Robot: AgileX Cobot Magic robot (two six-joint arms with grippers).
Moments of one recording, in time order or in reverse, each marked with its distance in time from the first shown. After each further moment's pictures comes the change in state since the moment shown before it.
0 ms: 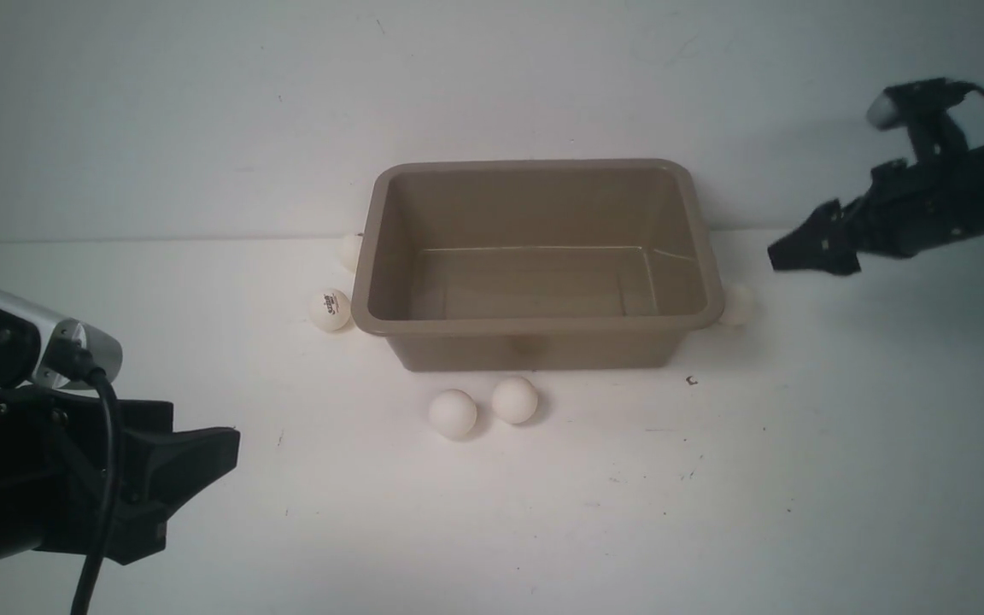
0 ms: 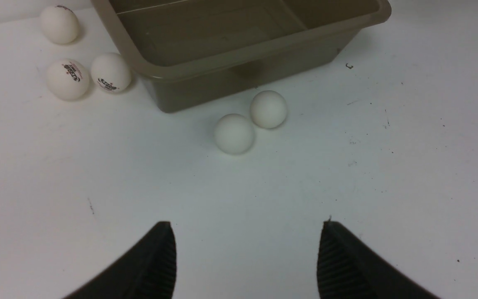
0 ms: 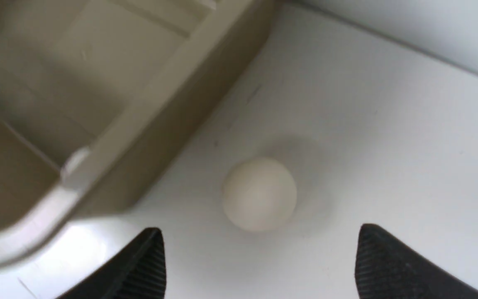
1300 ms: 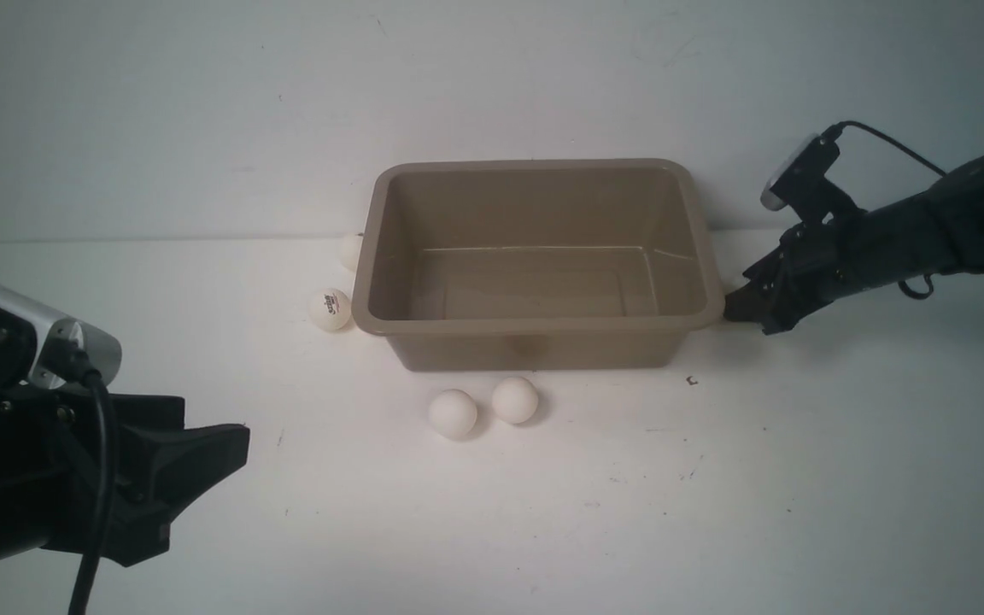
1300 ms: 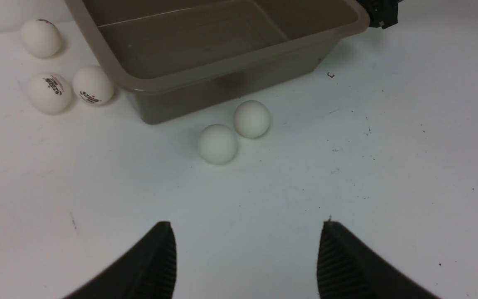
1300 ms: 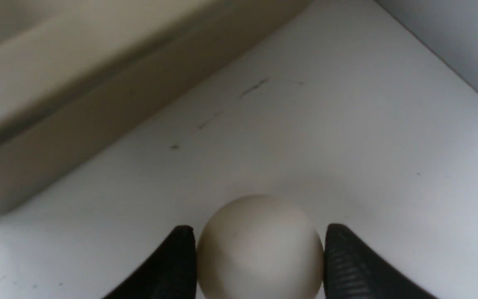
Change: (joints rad) right arm 0.087 0.183 -0.061 0.095 -0.189 -0.371; left arm -0.001 0.000 0.000 -0.046 0.024 0.040
